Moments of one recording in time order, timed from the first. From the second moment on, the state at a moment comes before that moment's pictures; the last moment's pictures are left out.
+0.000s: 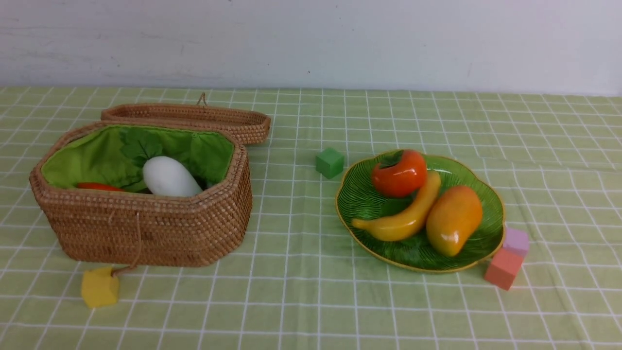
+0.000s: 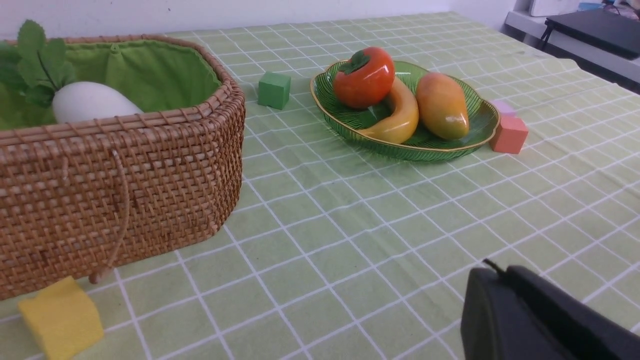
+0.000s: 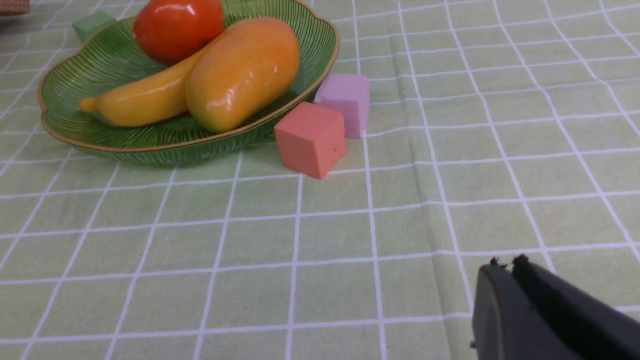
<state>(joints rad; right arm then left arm) 0.05 -0.01 0.01 -0.03 0.41 0.22 -0.64 -0.01 -0.25 0.00 0.52 -0.14</state>
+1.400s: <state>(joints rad) 0.05 -0.01 0.01 -0.03 0.41 0.22 -0.09 -0.01 0.03 -0.05 0.39 -0.23</state>
